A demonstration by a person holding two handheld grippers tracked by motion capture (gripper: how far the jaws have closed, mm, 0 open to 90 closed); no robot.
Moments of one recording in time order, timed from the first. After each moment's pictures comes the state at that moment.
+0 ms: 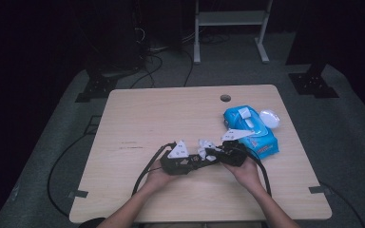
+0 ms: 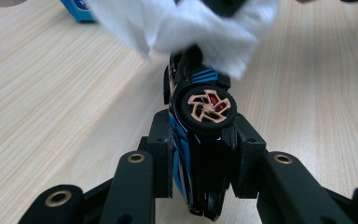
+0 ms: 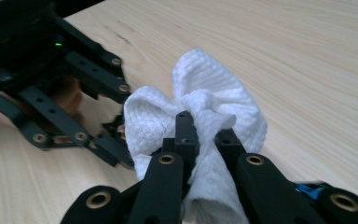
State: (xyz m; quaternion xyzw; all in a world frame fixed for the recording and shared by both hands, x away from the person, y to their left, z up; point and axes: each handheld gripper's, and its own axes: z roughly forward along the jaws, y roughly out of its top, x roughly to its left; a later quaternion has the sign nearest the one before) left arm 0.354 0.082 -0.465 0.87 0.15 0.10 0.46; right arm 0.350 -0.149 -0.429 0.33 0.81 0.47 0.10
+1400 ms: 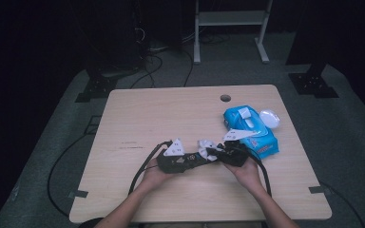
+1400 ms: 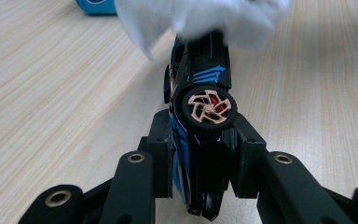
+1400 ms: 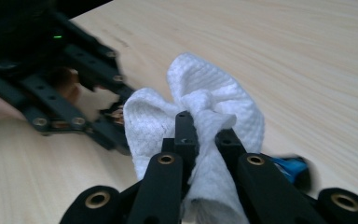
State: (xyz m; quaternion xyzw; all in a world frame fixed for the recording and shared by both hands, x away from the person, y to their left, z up) left arm 0.359 0.094 -0.464 0.87 0.15 0.10 0.45; right arm 0.348 -0.150 -0.430 0.33 0.81 0.47 0.11
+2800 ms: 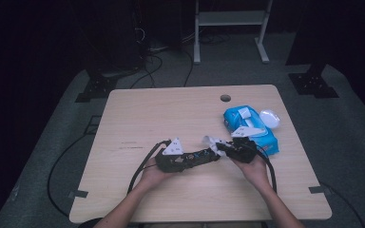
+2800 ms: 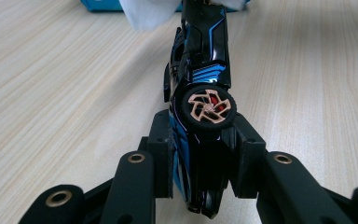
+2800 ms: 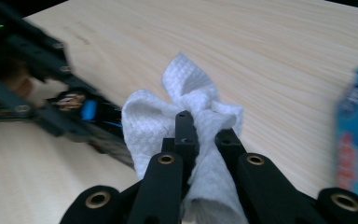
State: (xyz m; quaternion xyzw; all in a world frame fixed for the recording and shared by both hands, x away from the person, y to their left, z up) left arm 0.362 0.098 -0.462 0.88 0.15 0.10 0.45; right arm 0.359 -0.185 -0.429 0.38 0.80 0.45 0.15
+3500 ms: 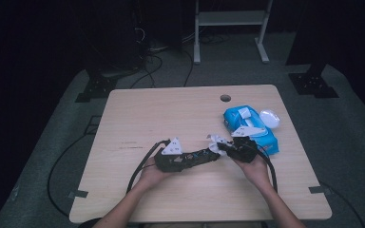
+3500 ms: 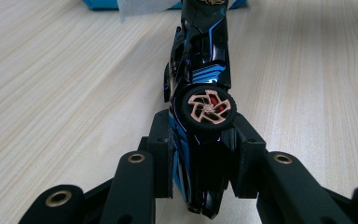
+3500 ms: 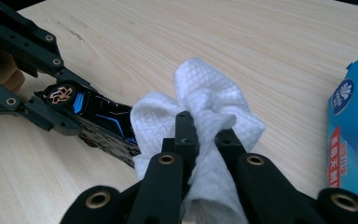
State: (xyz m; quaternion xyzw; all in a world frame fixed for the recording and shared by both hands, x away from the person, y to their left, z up) left arm 0.362 0.101 -0.461 0.88 0.15 0.10 0.44; right arm 0.358 -0.182 -0.428 0.37 0.80 0.44 0.15
